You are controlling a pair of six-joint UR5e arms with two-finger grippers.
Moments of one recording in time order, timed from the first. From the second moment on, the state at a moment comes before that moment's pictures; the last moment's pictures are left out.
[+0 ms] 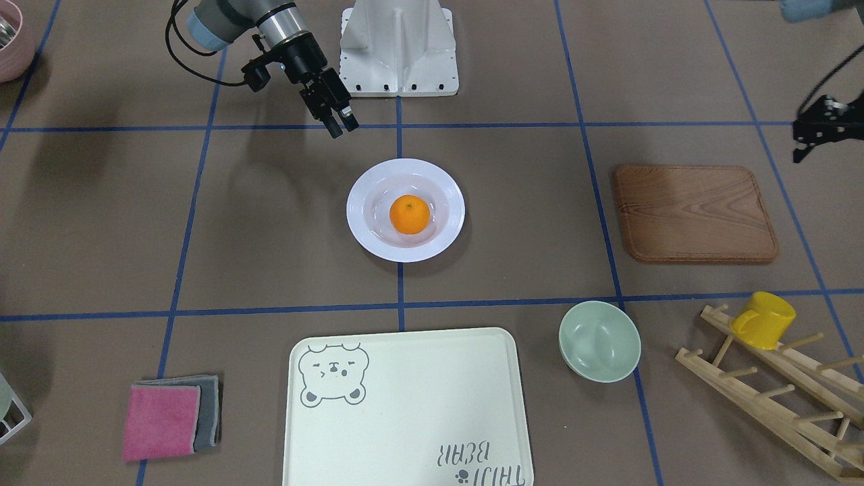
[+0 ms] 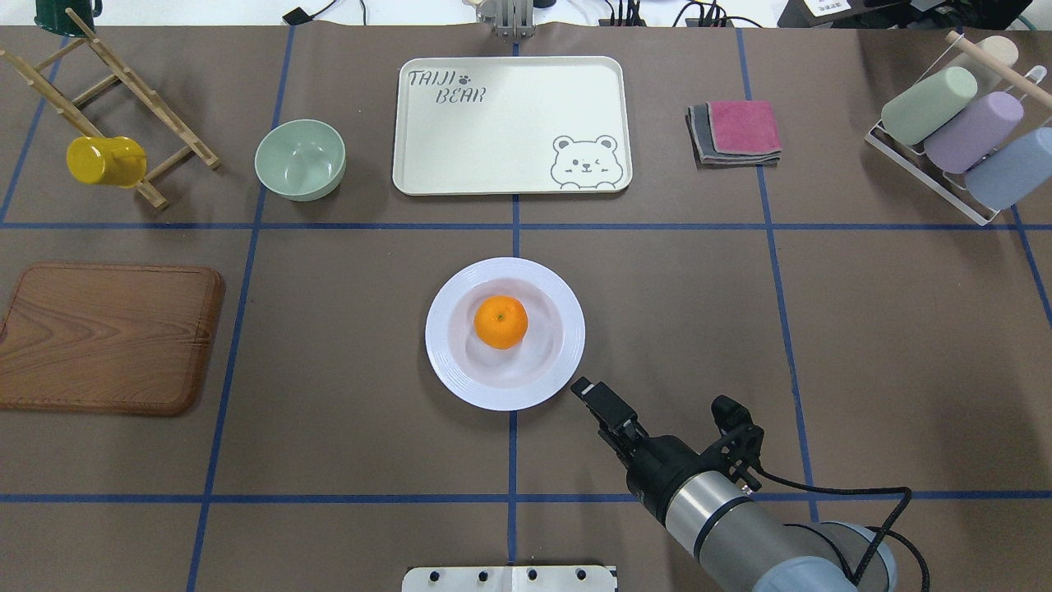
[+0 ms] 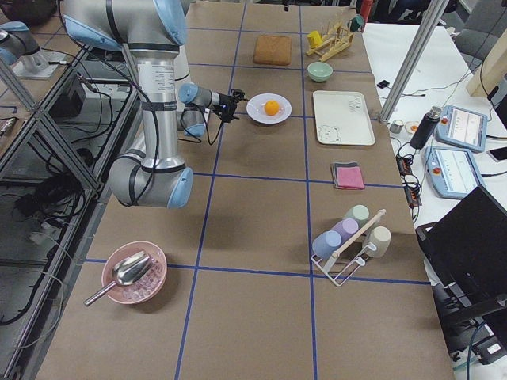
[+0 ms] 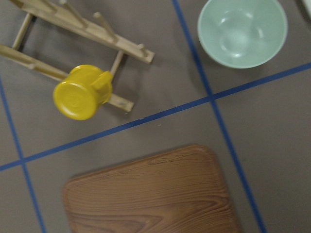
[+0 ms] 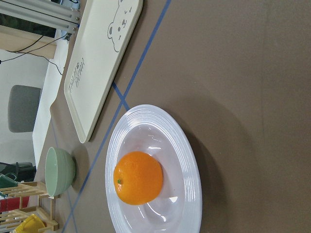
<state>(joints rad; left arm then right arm) -1.40 -1.70 -1.93 -1.27 -2.24 0.15 0.02 -1.38 1.88 -0.65 0.88 2.20</state>
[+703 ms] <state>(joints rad) -1.66 -1.67 -1.63 -1.30 -2.29 0.46 0.04 -1.36 1.83 -0.66 0.89 2.28</state>
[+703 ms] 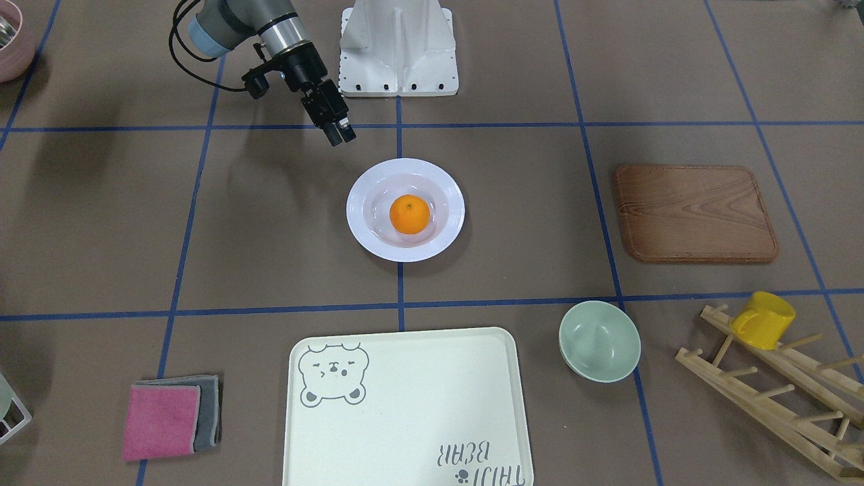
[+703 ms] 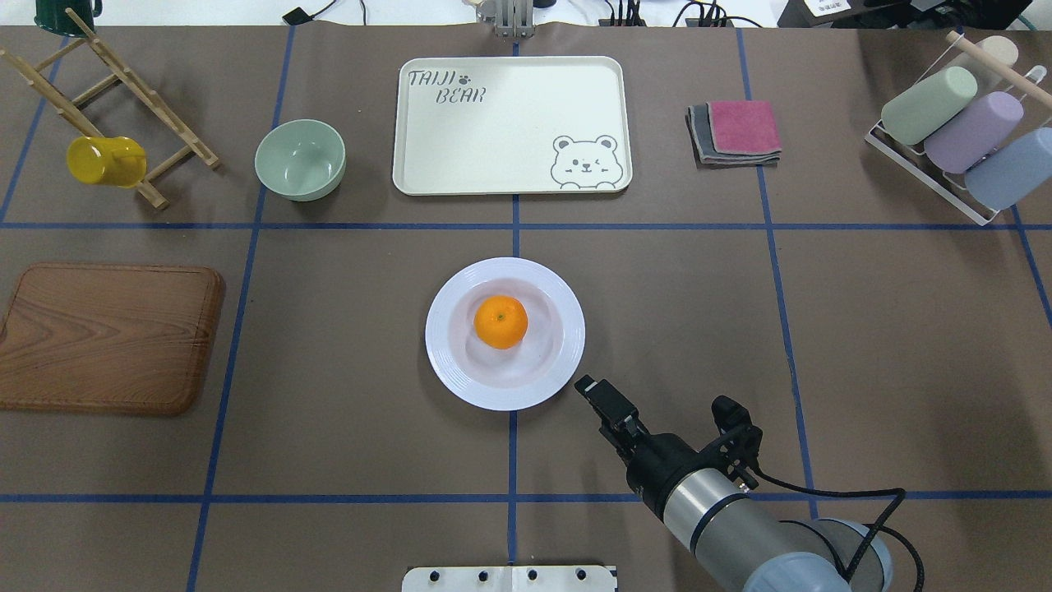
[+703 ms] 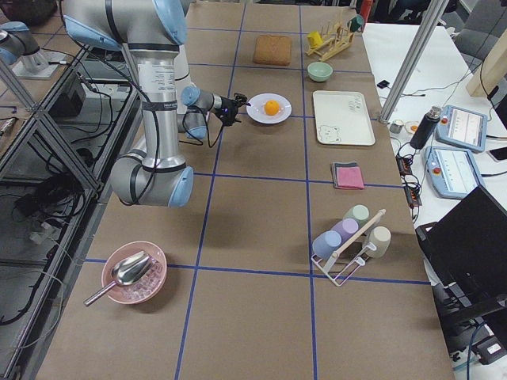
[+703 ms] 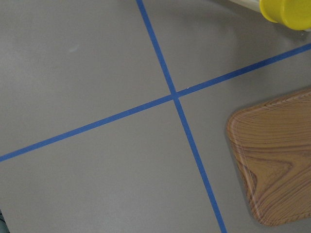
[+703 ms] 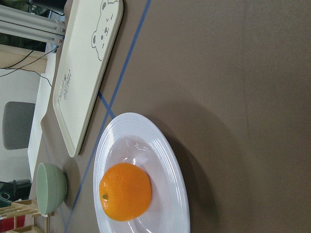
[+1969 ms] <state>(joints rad) -1.66 -1.67 -1.63 -1.30 -2.30 0.45 0.12 -1.17 1.58 -0.66 0.93 2.31</state>
